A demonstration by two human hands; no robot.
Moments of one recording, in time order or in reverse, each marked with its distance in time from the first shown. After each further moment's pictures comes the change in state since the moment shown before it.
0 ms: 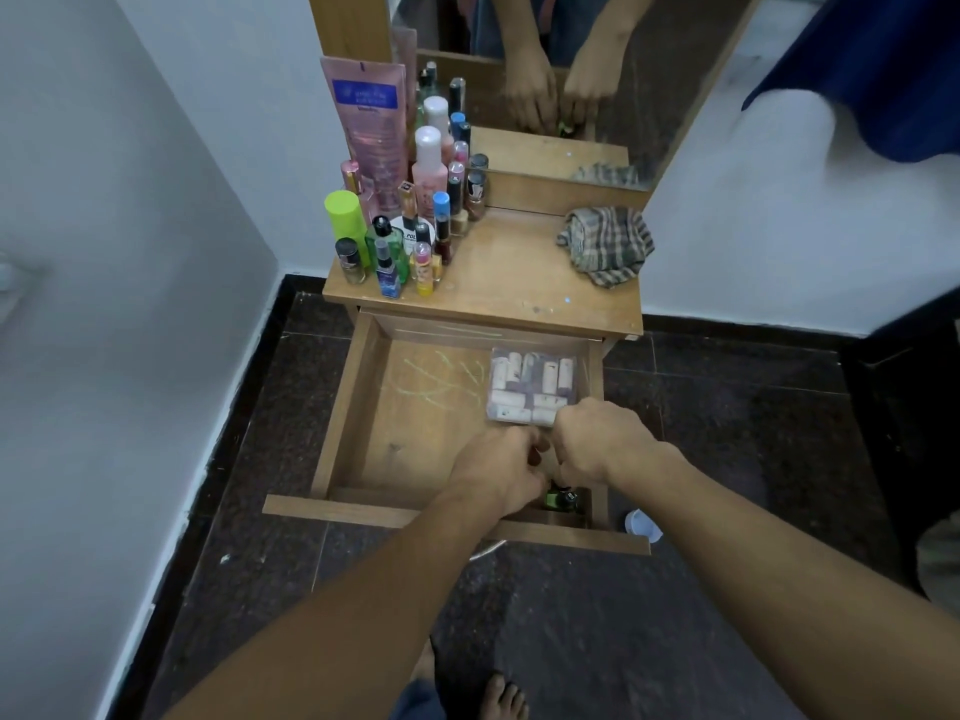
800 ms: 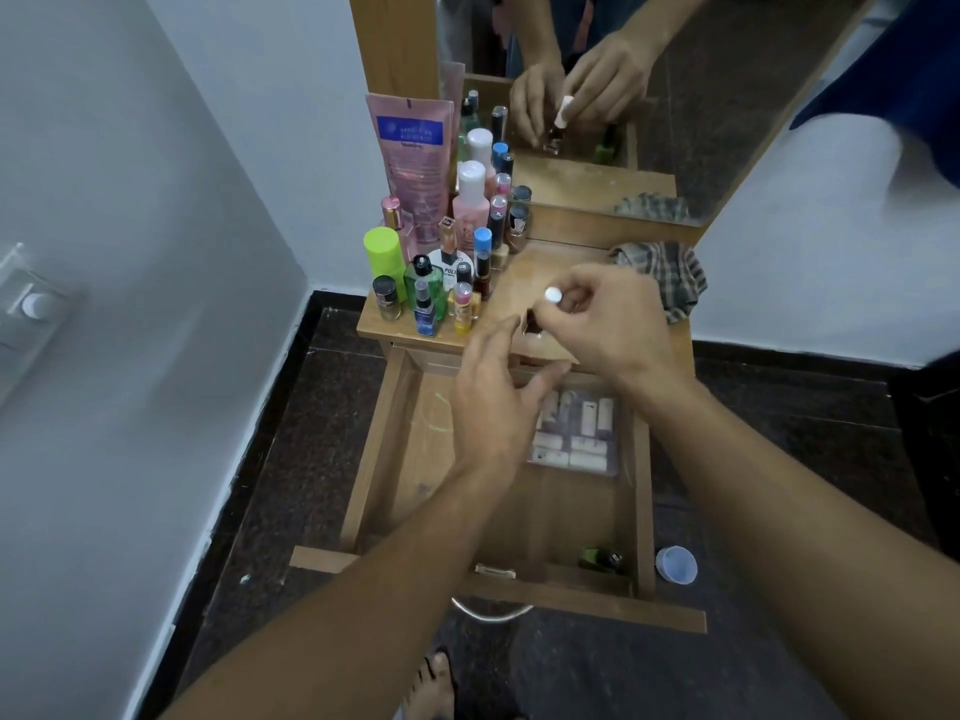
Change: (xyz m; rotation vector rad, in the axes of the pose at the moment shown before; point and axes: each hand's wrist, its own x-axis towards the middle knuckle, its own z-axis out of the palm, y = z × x) left_hand 0.041 0.002 -0.079 -0.436 0.775 0.080; right_hand 0.060 -0.022 -0.110 0.722 0.762 -0.098
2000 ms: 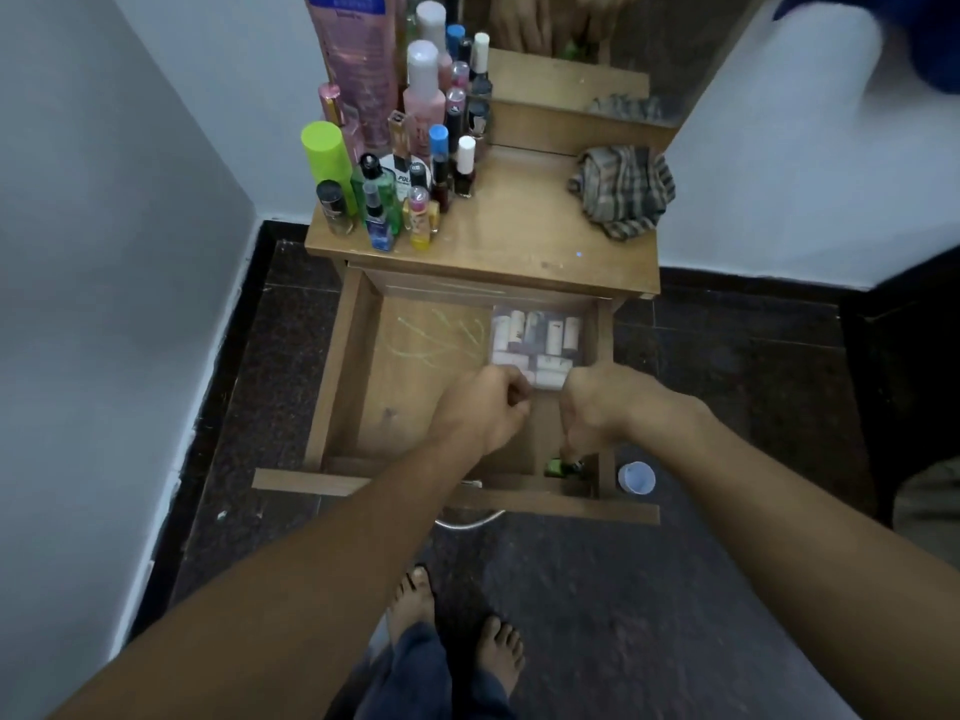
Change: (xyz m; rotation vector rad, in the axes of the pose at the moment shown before) left_hand -0.055 -0.040 0.019 0.346 -0.695 -0.168; right_hand -0.098 0.052 0.005 -0.680 -0.945 0.277
